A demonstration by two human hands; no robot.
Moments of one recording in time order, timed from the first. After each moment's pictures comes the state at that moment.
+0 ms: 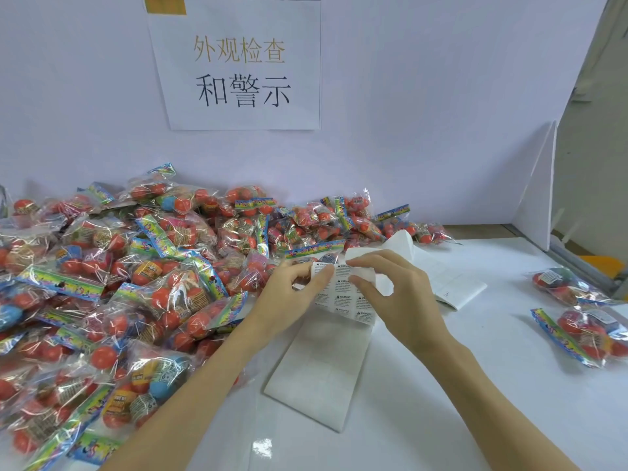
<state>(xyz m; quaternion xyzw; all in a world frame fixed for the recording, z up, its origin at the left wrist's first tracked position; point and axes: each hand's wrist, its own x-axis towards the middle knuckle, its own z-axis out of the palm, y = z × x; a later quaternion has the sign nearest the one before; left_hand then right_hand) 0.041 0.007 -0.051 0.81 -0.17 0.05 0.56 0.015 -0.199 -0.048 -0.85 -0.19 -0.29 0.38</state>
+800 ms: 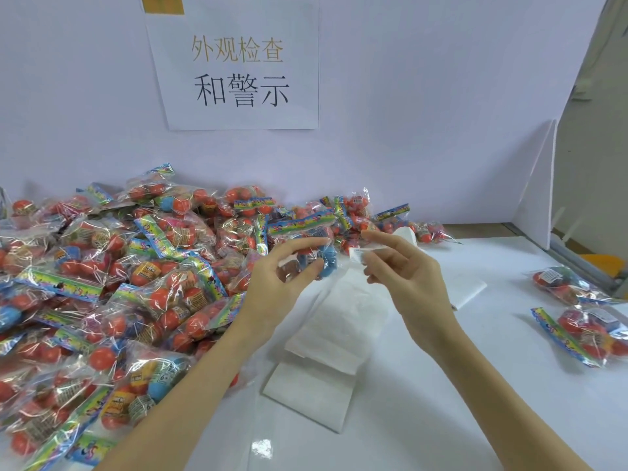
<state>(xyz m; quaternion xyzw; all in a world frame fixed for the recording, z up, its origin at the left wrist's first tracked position) 0.039 0.008 -0.045 0.69 -0.18 0.13 0.69 0.012 -0.196 -0.030 -0.68 -0.11 -0.16 0.71</state>
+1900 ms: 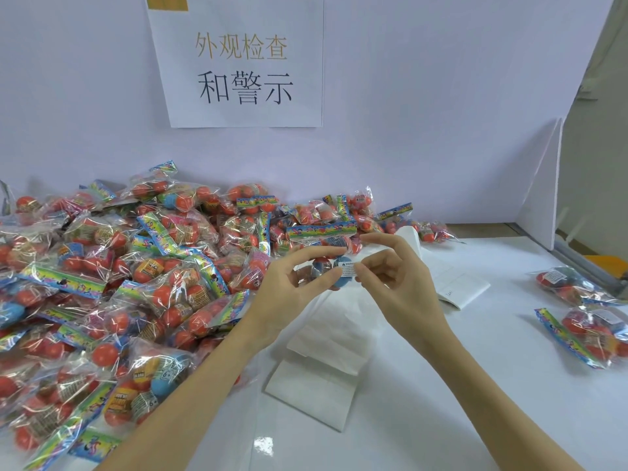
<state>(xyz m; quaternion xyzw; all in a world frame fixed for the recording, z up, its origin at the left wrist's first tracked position) 0.035 0.004 -0.046 0.68 -0.22 0.06 0.69 0.011 -0.186 -0.037 -0.75 -0.15 -0.19 0.62</state>
